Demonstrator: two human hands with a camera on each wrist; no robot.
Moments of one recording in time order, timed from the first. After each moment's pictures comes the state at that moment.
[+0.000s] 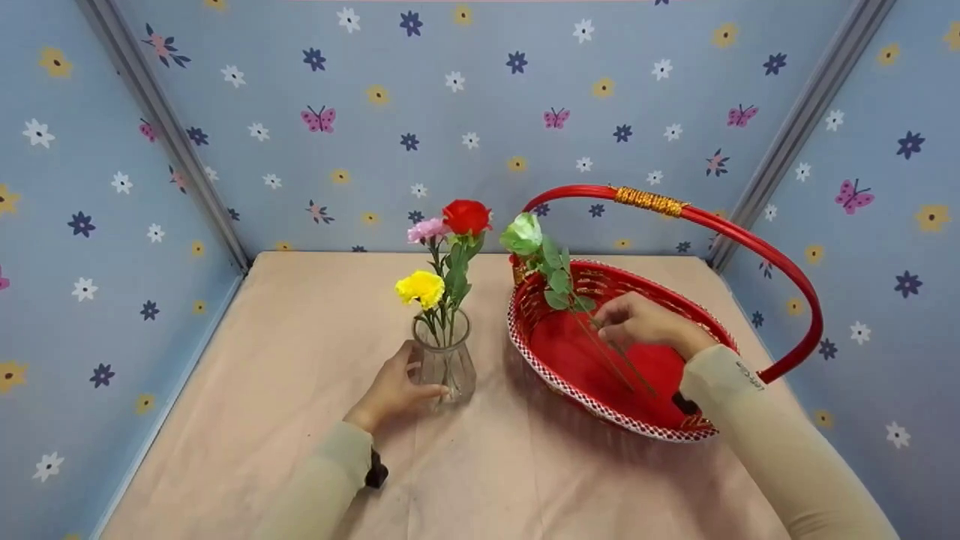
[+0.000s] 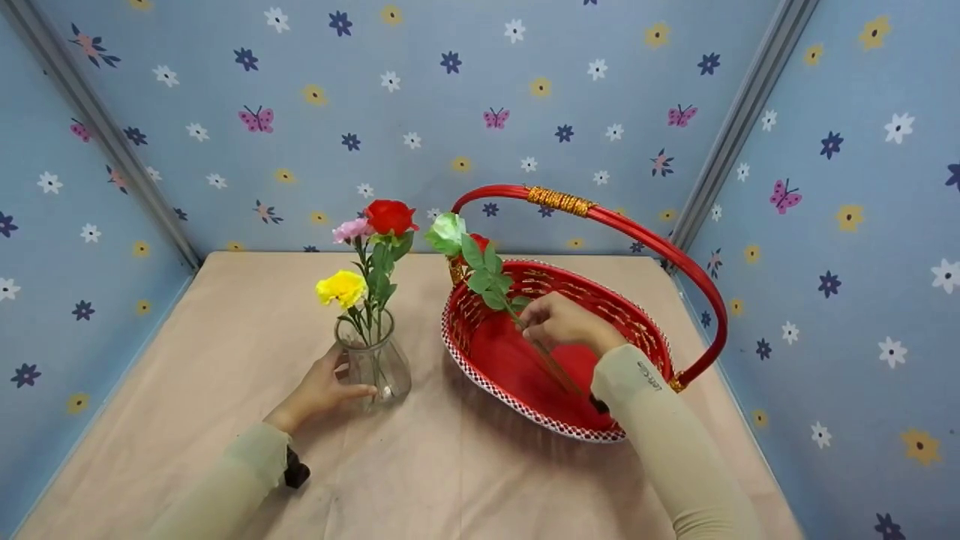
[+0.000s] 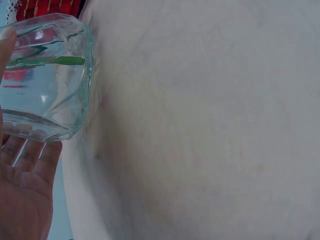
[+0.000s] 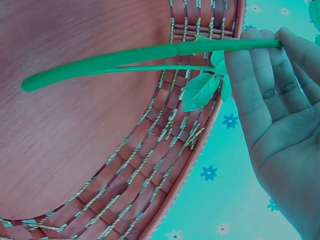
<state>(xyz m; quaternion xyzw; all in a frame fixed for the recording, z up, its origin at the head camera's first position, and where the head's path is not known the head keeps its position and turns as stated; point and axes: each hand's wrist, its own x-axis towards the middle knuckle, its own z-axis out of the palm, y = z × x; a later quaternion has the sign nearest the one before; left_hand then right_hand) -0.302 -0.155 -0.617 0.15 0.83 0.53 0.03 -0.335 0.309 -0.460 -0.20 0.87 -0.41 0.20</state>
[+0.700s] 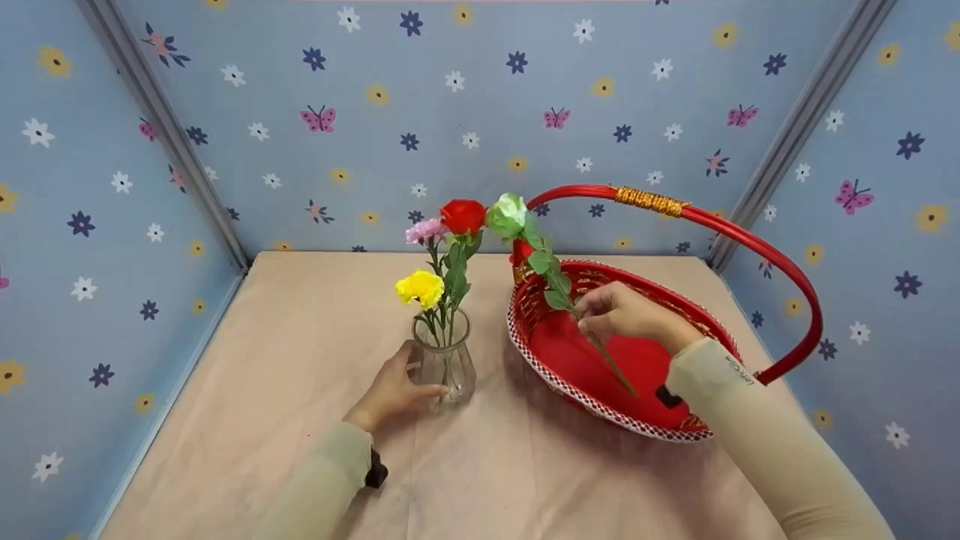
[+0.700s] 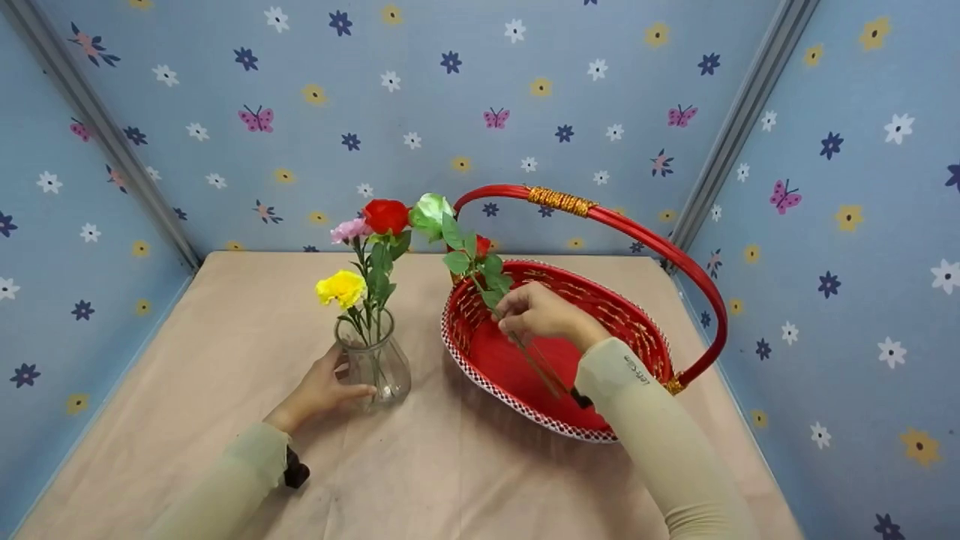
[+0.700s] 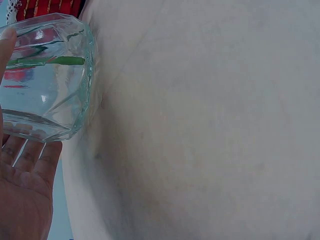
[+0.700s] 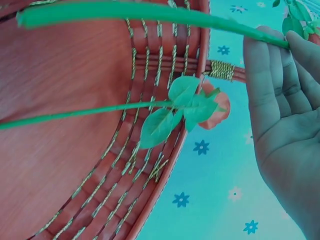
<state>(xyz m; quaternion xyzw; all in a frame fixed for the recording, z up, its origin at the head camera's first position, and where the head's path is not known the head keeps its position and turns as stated) -0.302 -0.155 -0.616 0.15 0.84 0.52 0.03 -0.333 0.276 -0.437 -0.22 0.86 -0.42 0.20</state>
